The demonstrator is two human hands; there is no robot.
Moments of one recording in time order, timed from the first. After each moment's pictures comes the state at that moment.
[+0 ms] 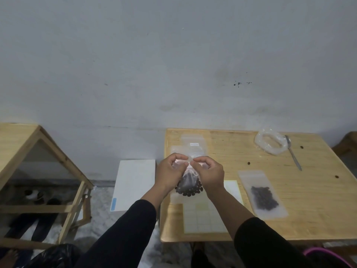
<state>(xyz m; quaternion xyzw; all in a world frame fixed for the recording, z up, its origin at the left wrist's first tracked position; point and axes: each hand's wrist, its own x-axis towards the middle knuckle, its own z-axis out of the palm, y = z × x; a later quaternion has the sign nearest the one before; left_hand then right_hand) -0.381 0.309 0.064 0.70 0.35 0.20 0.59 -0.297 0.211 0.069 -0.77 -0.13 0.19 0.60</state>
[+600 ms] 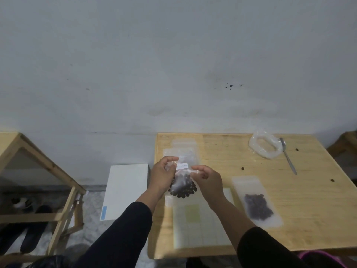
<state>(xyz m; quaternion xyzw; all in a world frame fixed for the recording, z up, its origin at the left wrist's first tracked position) -0.343 0.322 0.048 0.68 0.39 0.17 0.60 -0.258 0.196 0.051 -0.80 -0.16 0.23 0.52</state>
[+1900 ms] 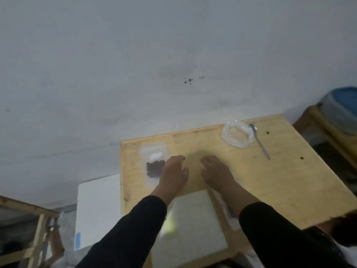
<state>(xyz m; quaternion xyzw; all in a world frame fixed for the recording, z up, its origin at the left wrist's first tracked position) -0.221 0.275 0.033 0.92 0.23 0.03 0.32 -0.142 0.145 0.045 -0.92 -0.37 0.10 0.09</state>
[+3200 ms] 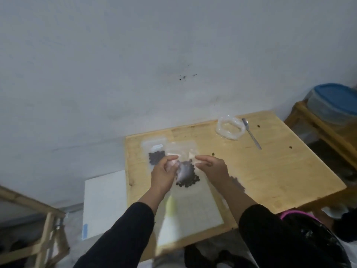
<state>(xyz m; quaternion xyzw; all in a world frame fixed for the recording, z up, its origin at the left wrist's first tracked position) -0.296 0.258 0.046 0.74 0.30 0.12 0.58 -0.203 0.115 0.063 -0.82 -0.11 0.21 0.52</state>
